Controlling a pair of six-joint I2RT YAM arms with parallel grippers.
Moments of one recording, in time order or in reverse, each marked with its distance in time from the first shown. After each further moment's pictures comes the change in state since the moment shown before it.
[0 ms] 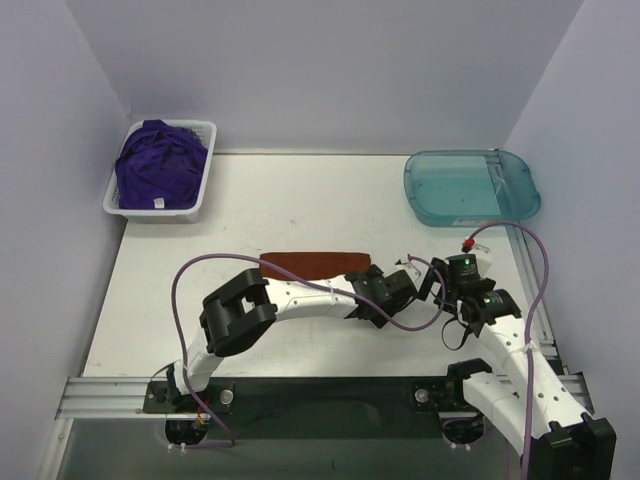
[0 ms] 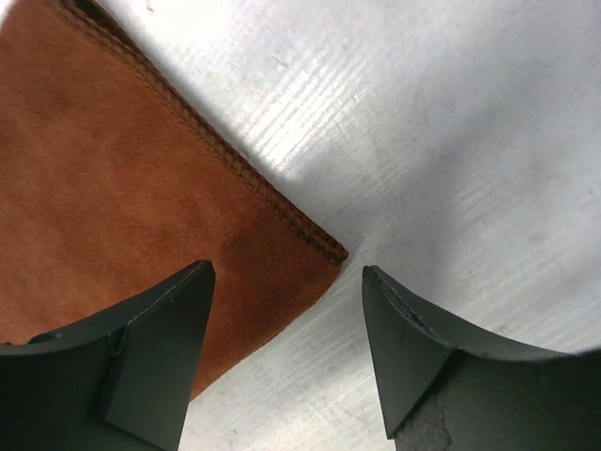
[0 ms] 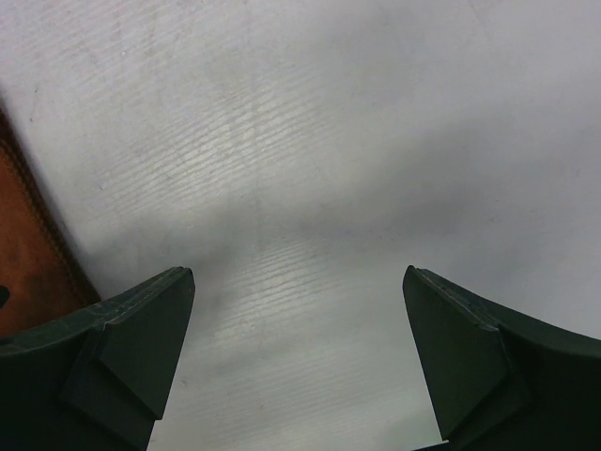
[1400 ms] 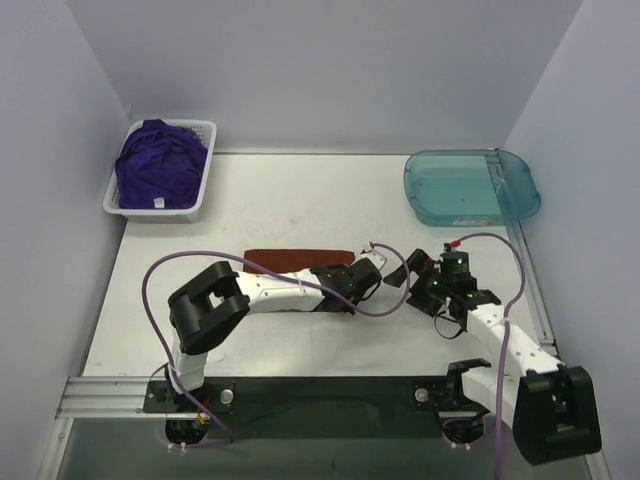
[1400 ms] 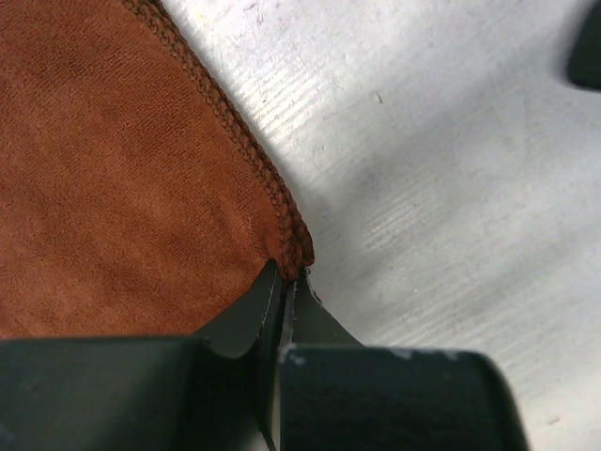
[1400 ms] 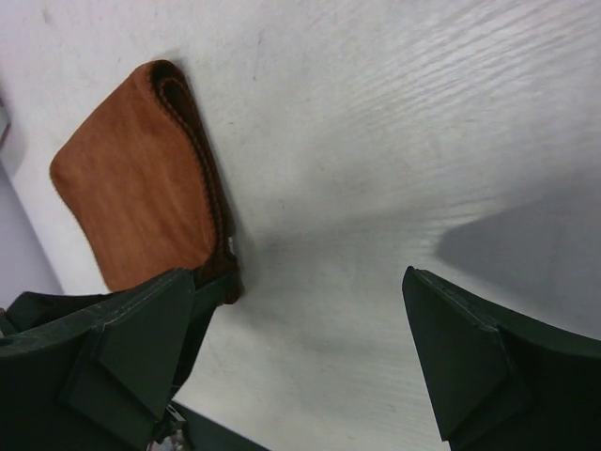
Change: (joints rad) left arm 0.119 -0.163 -0.302 0.191 0.097 -0.064; right arm -0.058 0.166 -0.176 0.480 -0.512 0.288
